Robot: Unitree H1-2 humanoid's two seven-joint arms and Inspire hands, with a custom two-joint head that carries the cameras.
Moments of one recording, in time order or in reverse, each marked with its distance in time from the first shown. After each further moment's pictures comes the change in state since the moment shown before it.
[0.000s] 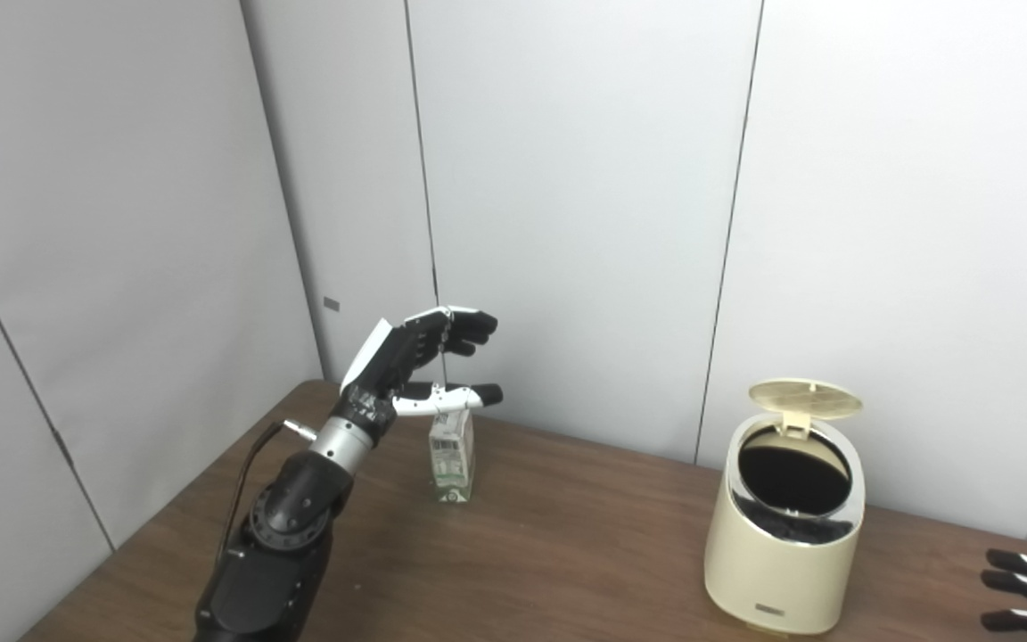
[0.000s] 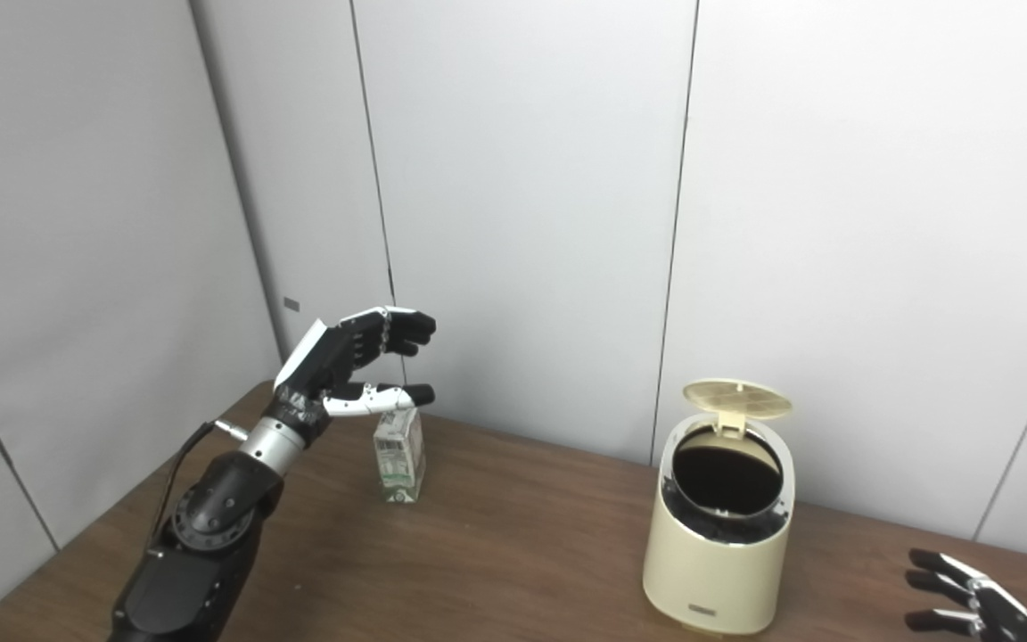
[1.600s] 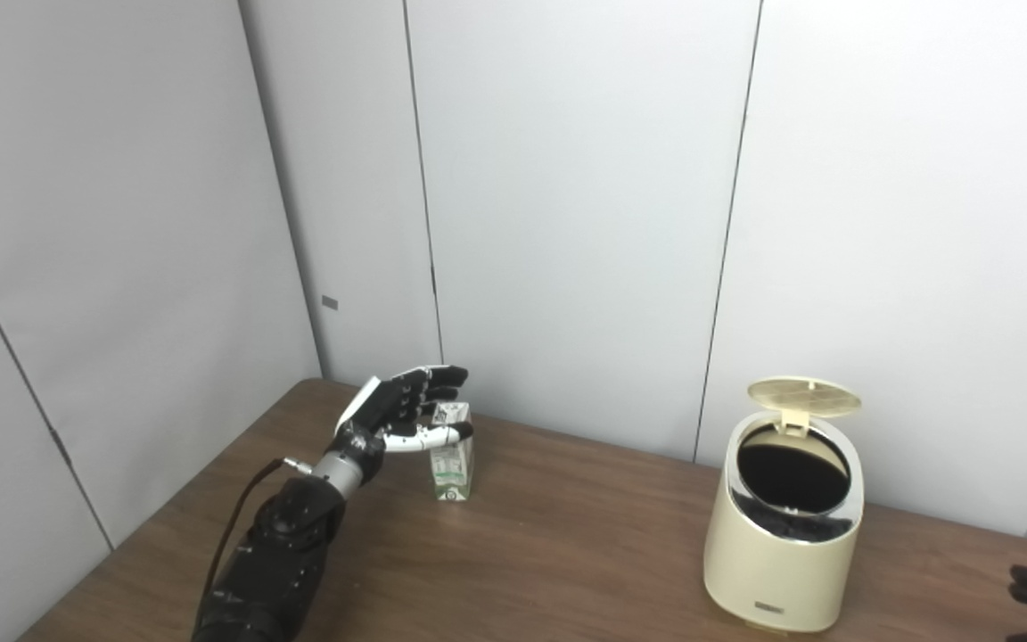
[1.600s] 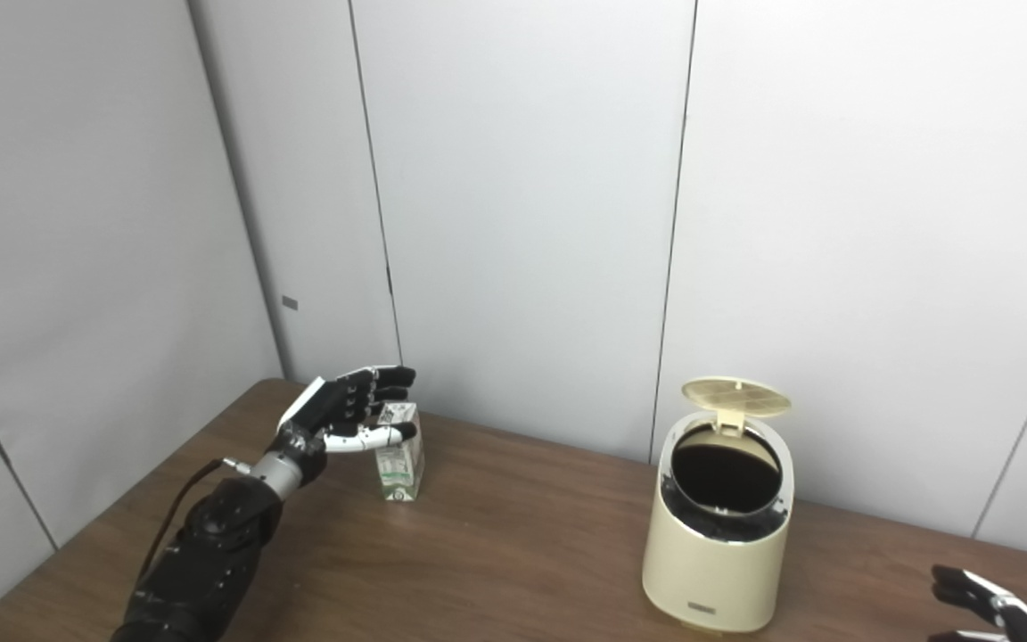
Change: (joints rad) left arm -0.101 0.022 -0.023 0.443 -0.037 -0.048 -0.043; right arm 0.043 -0.035 -0.004 -0.070 -0.003 0.074 0.011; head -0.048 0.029
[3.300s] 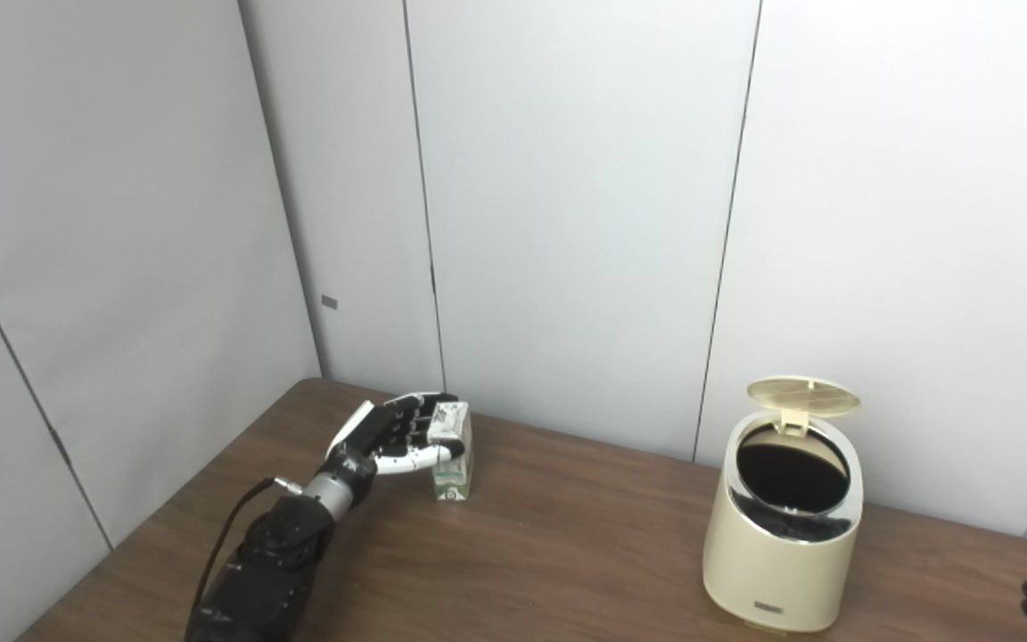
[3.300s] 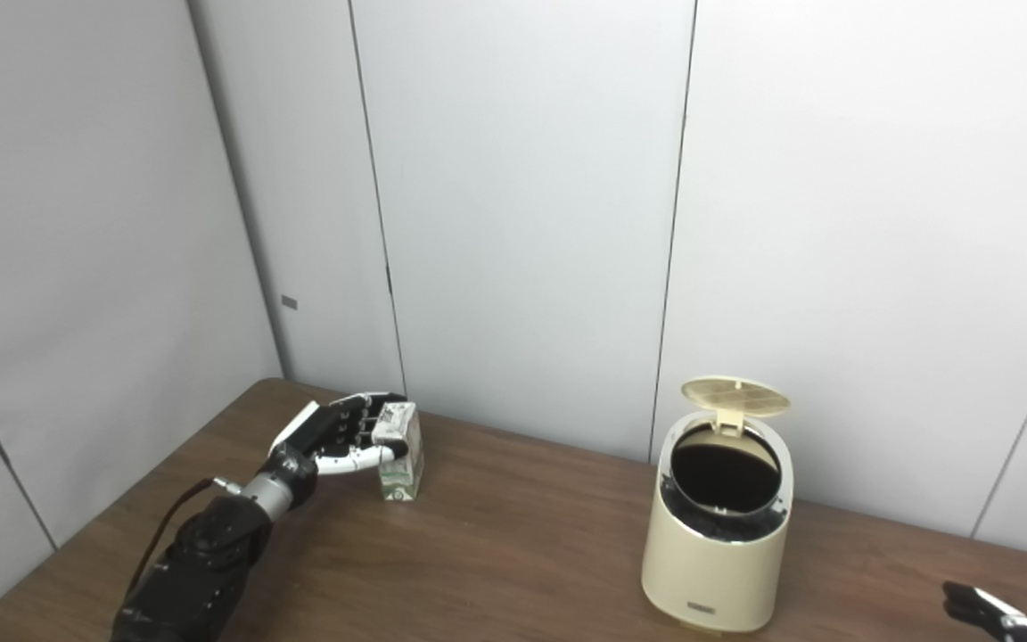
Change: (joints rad) left arm 0.046 0.006 -0.004 -0.001 0.025 0.051 0.011; right arm 0.029 -0.014 -0.003 -0.032 0.000 0.013 0.005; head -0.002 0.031
